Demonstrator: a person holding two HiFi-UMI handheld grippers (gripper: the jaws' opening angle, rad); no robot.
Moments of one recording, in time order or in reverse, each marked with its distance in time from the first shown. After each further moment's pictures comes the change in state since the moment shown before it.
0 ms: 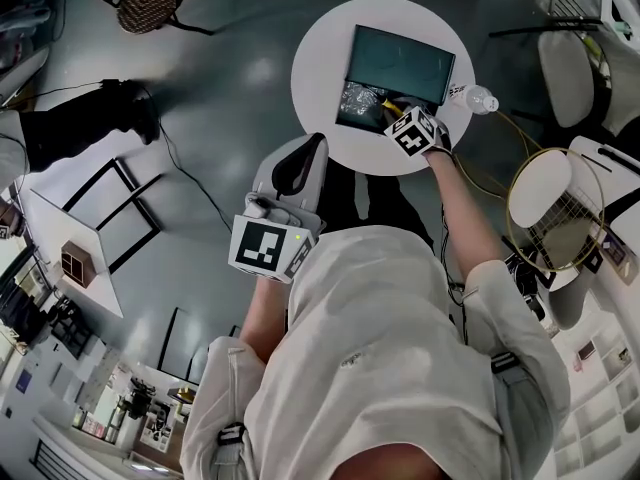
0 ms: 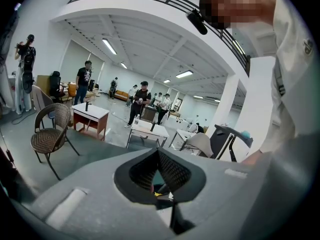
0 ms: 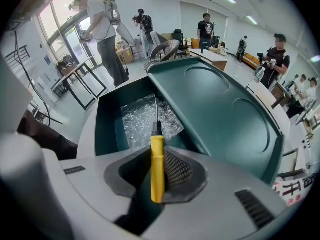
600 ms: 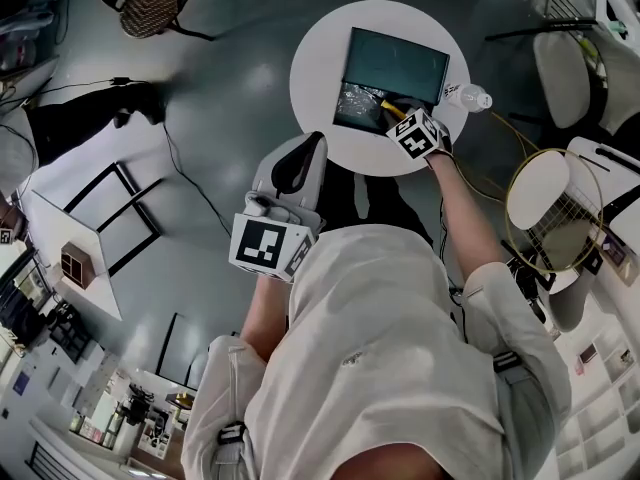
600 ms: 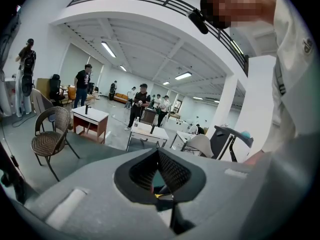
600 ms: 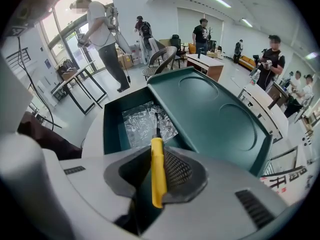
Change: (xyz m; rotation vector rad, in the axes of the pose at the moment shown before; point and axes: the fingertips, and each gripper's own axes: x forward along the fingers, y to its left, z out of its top) left arm -0.007 -0.010 0.005 0.018 -0.029 0.005; right arm -0.021 -0.003 0.005 0.016 -0.064 -0.013
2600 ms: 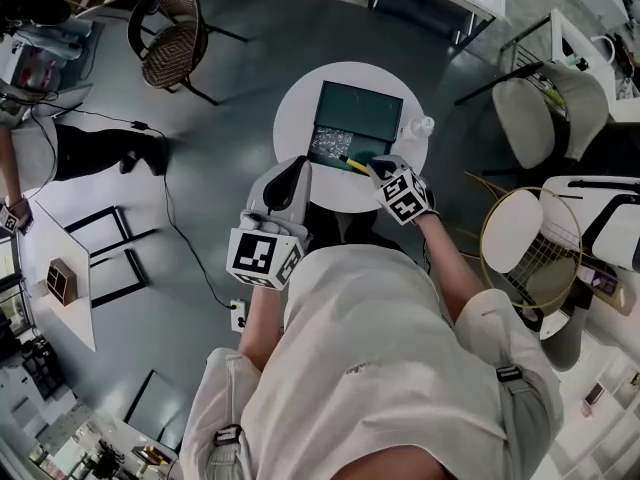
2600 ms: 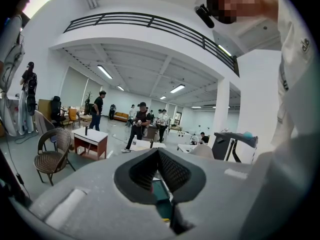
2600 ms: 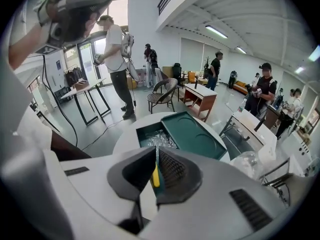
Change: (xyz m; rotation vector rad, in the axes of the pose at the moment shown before) left arm -0.056 -0.098 0.031 0.114 -0.197 0.046; right arm -0.163 0.048 0.000 -0.072 -0.275 -0.059
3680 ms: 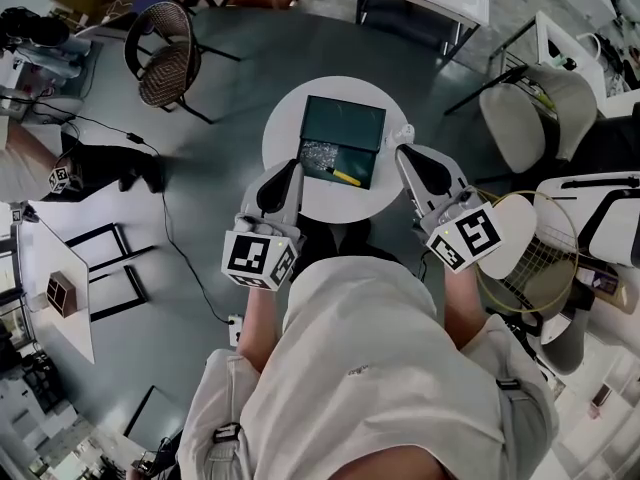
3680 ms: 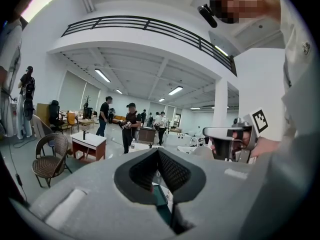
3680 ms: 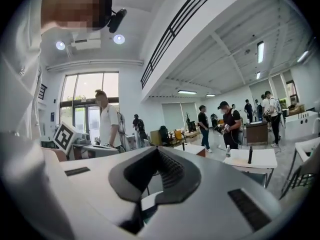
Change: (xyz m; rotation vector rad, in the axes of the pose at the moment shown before) left arm 0.015 -0.028 0.010 0.030 -0.032 -0.005; right arm -0.262 -0.044 0.157 0.209 -0.782 -0.082
